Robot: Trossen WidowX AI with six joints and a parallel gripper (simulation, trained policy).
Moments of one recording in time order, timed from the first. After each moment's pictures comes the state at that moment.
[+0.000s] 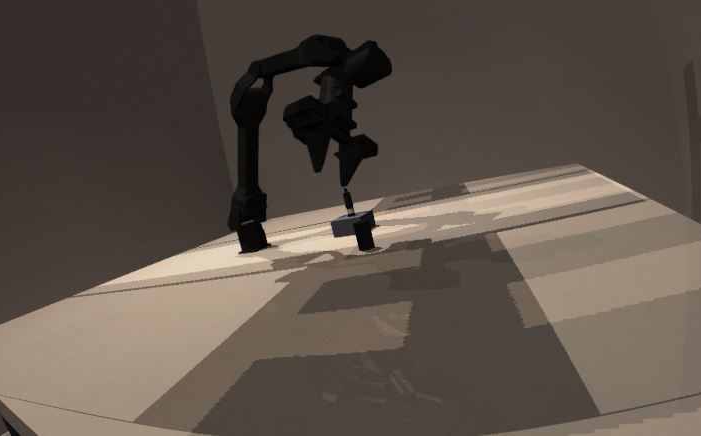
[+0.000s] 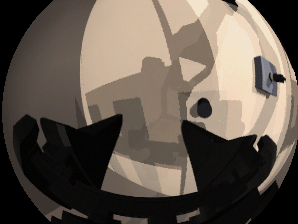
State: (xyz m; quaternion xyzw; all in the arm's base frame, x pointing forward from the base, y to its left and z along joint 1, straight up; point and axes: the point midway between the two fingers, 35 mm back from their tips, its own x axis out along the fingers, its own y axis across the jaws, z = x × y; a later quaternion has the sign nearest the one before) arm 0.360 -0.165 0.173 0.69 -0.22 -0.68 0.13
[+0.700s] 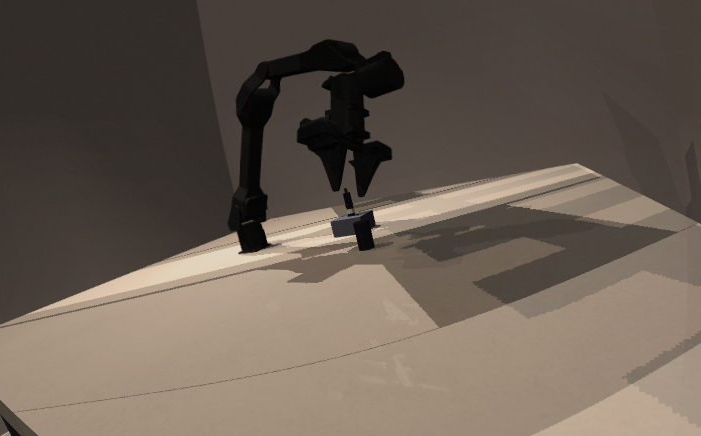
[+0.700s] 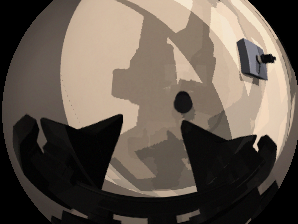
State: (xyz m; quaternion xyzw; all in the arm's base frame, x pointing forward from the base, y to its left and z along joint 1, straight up) arm 0.372 -0.143 0.145 0.69 -0.18 -0.69 0.05
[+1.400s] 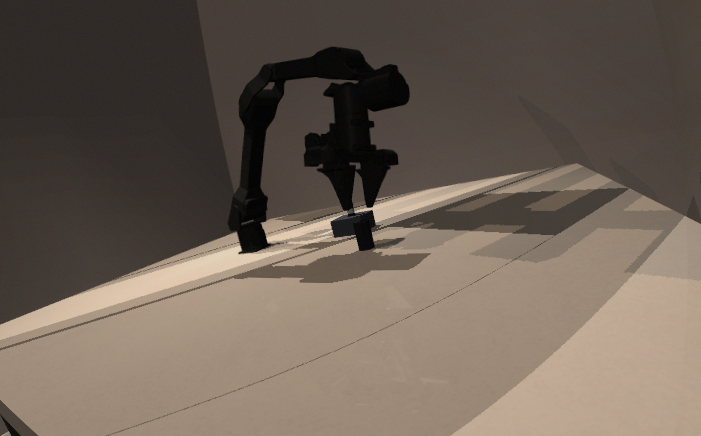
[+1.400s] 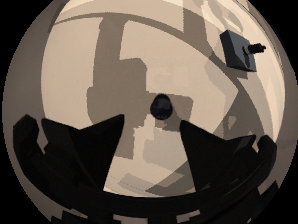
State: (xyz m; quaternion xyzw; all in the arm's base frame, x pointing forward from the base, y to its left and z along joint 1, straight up) arm 0.374 -0.128 0.118 0.68 -0.13 -0.72 -0.03
